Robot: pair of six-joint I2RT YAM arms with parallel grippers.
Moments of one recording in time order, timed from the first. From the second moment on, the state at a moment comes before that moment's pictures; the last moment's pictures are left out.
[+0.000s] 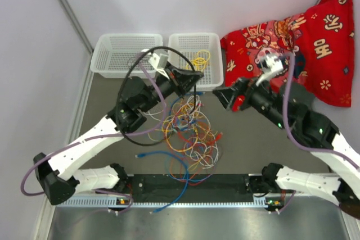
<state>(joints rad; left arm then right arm) -0.83 1.13 1.09 0.30 0.17 -0.42 0.92 0.90 1.35 -0.55 0.22 0.46</state>
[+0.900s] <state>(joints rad) -0.83 1.14 1.41 0.09 -0.02 -0.47 0.92 1.12 0.83 -0.01 -0.11 0.57</state>
